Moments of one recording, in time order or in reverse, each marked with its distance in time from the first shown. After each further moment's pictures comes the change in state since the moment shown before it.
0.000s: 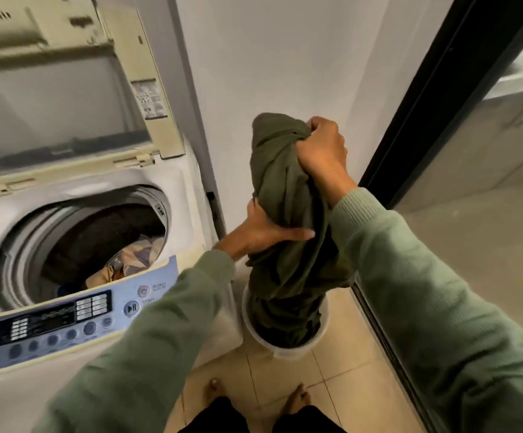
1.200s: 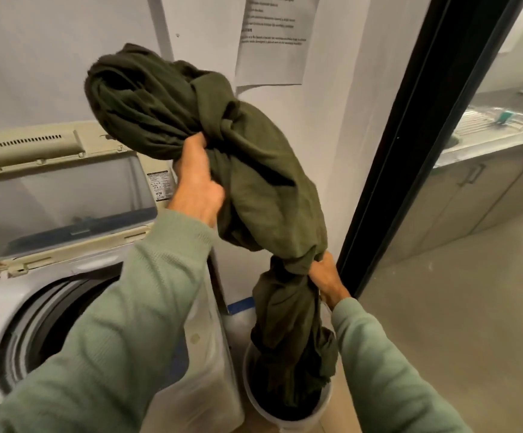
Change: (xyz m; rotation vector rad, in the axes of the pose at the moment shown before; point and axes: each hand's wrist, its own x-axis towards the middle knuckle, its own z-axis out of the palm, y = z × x) left_hand -0.019 0.191 -0.131 -1.247 0.414 0.163; right_hand -0.022 0.099 0.014 0.496 -0.128 0.114
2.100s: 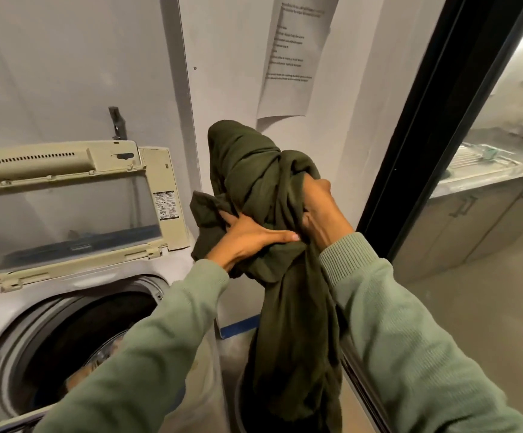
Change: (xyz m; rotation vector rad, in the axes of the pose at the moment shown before) left_hand 0.017 -0.060 -0.046 1.275 -0.379 0.067; right_hand 0.010 -0.217 0.046 0.314 0.128 0.095
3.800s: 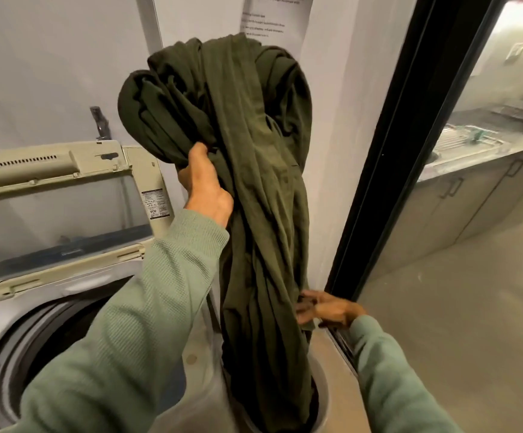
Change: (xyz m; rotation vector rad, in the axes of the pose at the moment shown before) left_hand -0.003 0.085 -0.037 -1.311 0.627 -0.071; right_hand 0.019 0.204 -0.159 -0.585 -0.734 0.328
